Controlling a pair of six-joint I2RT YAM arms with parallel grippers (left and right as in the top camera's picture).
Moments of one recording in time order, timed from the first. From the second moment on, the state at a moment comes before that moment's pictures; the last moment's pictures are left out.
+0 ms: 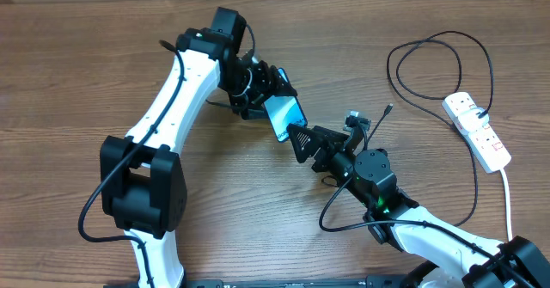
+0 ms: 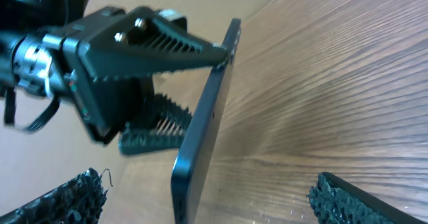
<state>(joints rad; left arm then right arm) -0.31 2.03 1.76 -1.10 0.66 -0.72 0.58 1.36 0.35 0.80 -0.08 0.90</state>
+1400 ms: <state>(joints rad) -0.47 2.03 1.76 -1.02 0.64 -0.87 0.58 1.42 0.35 0.90 0.01 0.97</state>
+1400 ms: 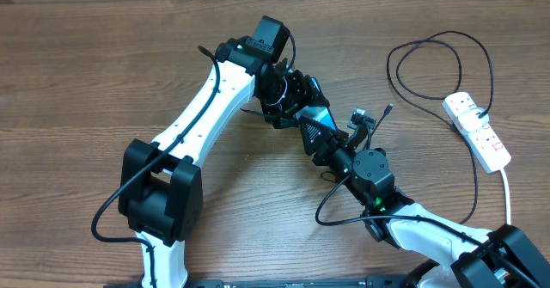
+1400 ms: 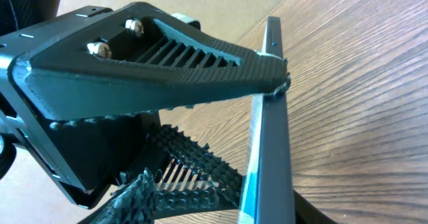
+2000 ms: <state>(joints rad) -0.47 2.03 1.76 -1.03 0.63 -0.87 0.58 1.43 0.35 0.88 0.04 0.97</state>
